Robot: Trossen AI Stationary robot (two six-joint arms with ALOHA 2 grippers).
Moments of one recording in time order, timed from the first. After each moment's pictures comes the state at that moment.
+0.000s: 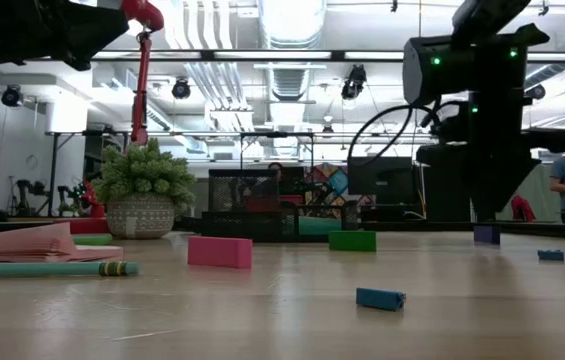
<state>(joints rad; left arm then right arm) -0.05 0.20 0.11 0.40 -0.30 0.30 0.00 1.49 0.81 -0.97 0.34 1.39</state>
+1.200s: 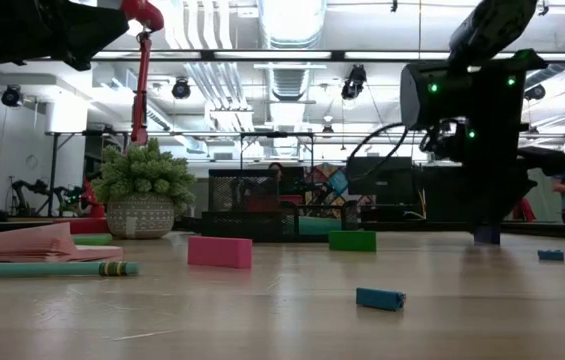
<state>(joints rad) -0.05 0.20 0.11 0.40 -0.30 0.30 0.00 1.58 0.76 -0.85 0.41 1.38</state>
